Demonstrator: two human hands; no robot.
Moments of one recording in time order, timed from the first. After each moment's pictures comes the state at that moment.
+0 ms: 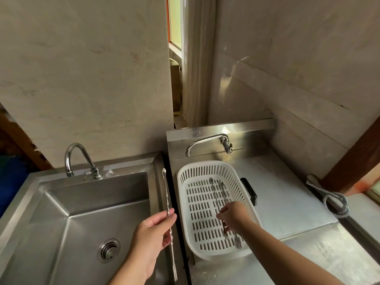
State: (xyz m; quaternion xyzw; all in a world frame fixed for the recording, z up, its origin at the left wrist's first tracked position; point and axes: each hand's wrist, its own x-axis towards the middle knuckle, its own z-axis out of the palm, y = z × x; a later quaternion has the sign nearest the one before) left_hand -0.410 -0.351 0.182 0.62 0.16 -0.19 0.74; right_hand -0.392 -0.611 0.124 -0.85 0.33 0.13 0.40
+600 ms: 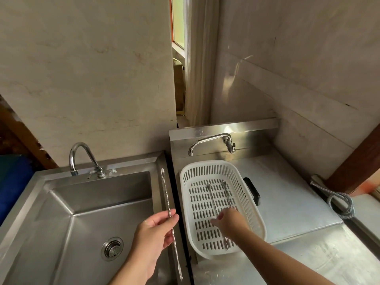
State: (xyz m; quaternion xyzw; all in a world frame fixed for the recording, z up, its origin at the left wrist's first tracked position) left_hand -0.412 -0.348 0.176 0.64 0.15 -0.18 0.74; right_hand -0.404 -0.591 0.111 -0.89 0.27 0.16 0.33
